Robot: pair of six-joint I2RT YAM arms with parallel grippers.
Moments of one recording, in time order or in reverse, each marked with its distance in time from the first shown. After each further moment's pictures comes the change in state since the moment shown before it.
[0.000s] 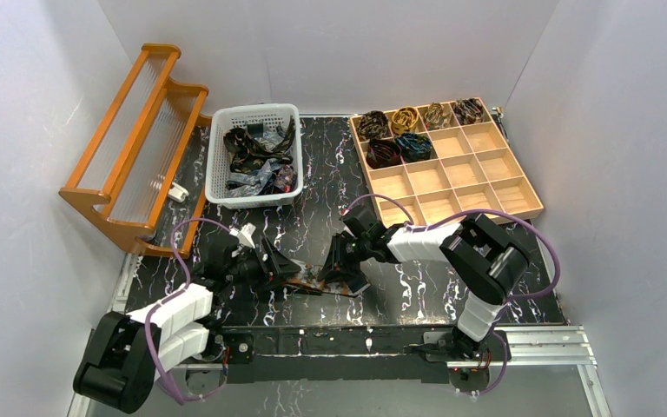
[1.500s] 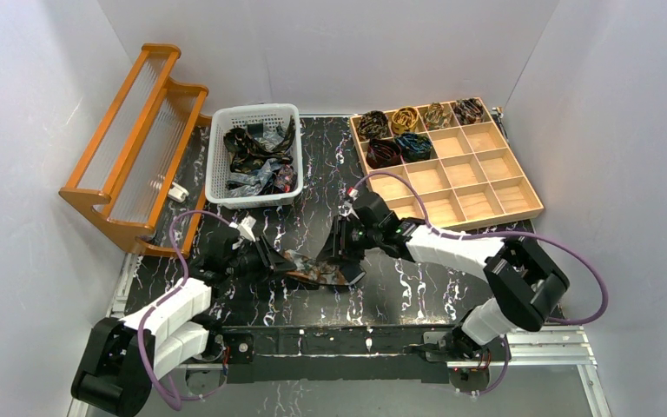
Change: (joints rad) left arm -0.009 -0.030 0.087 -0.115 -0.018 0.012; right arm -0.008 -0.219 0.021 -0.056 0.071 -0.078
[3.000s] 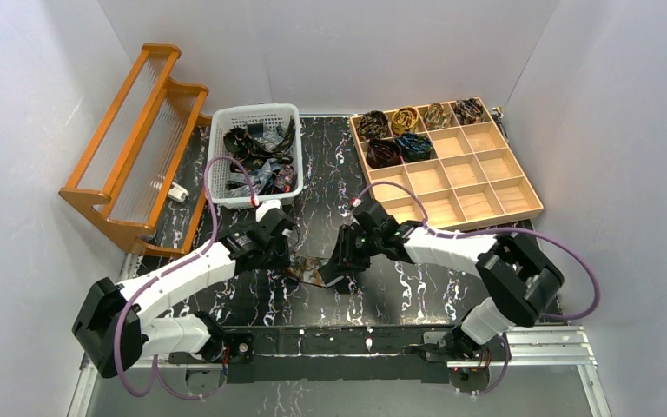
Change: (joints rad) left arm -0.420 0.199 0.520 -0.723 -0.808 0.181; right arm -0.003 0.051 -0.023 -0.084 0.024 -0.017
